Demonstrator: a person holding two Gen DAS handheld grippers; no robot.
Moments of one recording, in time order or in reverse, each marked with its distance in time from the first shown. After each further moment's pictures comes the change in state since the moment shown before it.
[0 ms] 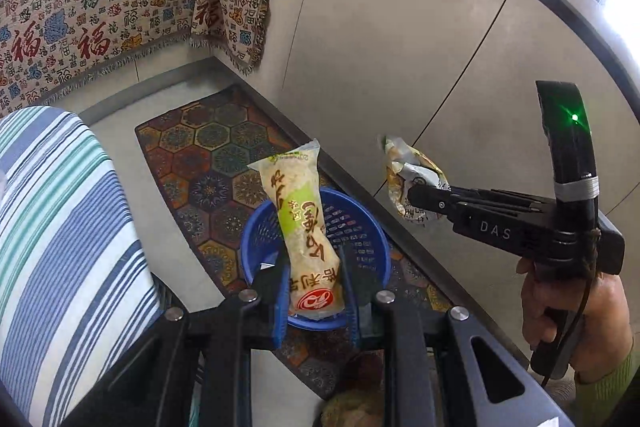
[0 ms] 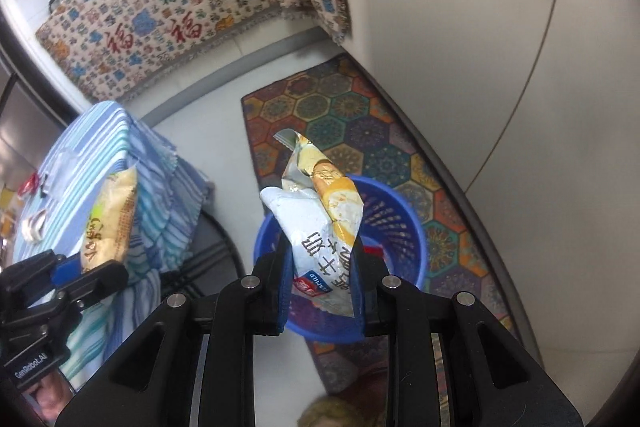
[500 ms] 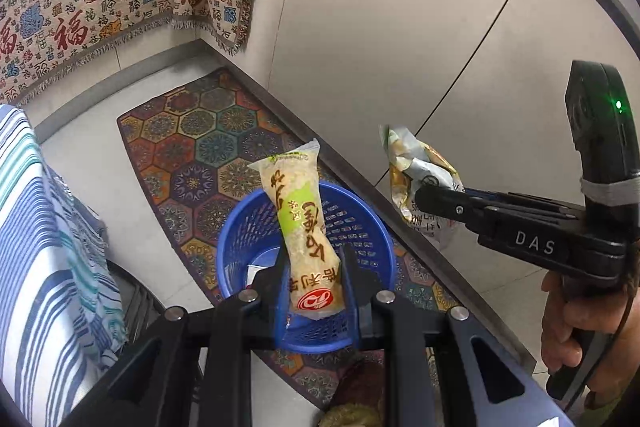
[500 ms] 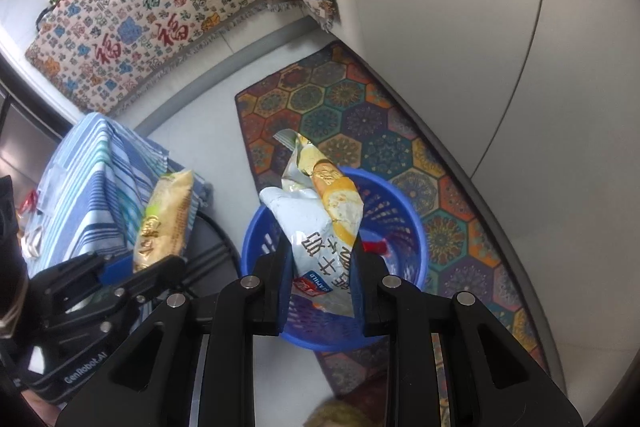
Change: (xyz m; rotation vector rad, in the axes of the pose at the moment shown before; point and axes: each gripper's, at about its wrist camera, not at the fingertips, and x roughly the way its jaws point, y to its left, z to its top) left arm 0.070 -0.010 0.006 0.017 0.053 -0.009; right arm 0.026 -0.034 0.005 0.067 0.039 0.034
